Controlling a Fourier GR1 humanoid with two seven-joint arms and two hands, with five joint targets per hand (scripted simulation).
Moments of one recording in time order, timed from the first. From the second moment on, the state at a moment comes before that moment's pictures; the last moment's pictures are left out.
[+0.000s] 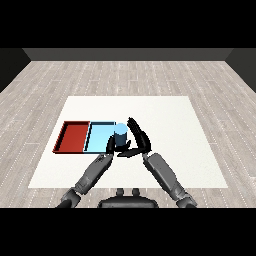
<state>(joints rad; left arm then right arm) -0.48 0.01 -0.45 -0.91 0.27 0.45 -0.44 -0.40 -0.02 0.45 -1.41 -0.32 -0.22 -0.24</state>
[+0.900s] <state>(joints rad) -0.52 0.12 -0.29 -0.83 0.17 0.42 -0.36 -0.09 -0.21 0.15 -1.79 -0.43 -0.11 -0.24</state>
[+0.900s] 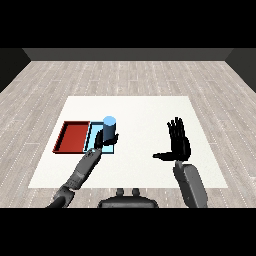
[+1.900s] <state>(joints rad) -0.78 0.25 -0.14 -0.18 0.10 0.40 -0.16 -0.10 -0.19 0.06 -1.64 -0.43 -0.09 -0.26</state>
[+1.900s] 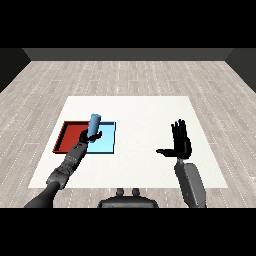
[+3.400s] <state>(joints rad) -0.72 0.17 -0.02 -0.34 0.15 0.58 -0.50 -0.10 -0.16 0.03 -1.60 -0.46 -0.01 -0.31</state>
